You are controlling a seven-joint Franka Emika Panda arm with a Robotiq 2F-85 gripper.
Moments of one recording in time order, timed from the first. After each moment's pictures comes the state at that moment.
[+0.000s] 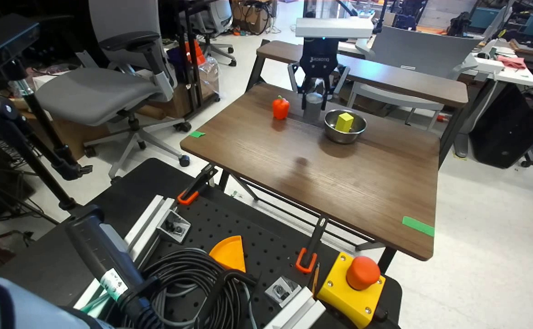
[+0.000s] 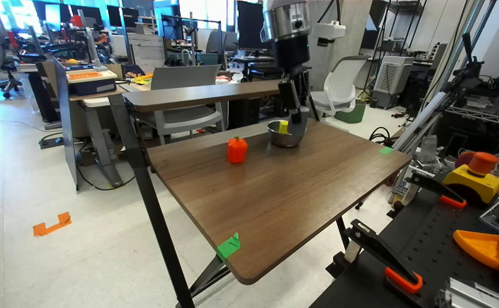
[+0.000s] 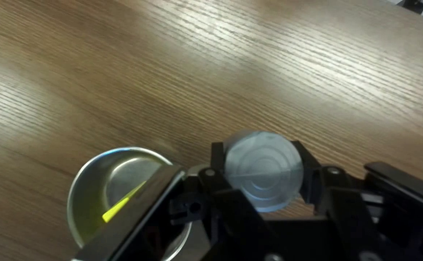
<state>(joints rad) 0.05 0.57 0.04 -1.75 -0.21 2.07 -0.25</state>
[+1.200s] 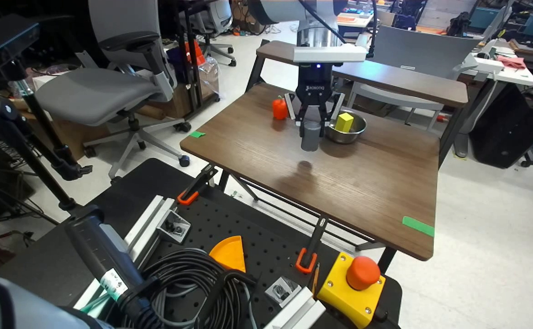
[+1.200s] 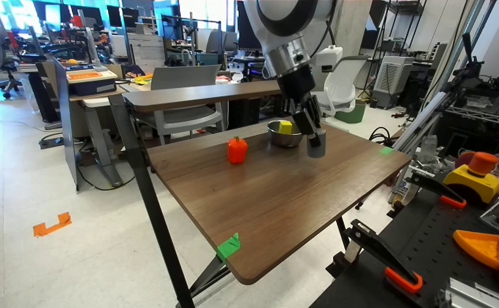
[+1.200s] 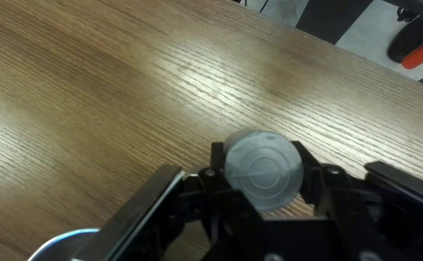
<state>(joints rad) 0.06 0.69 0.04 -1.70 -0.31 1.92 -0.25</state>
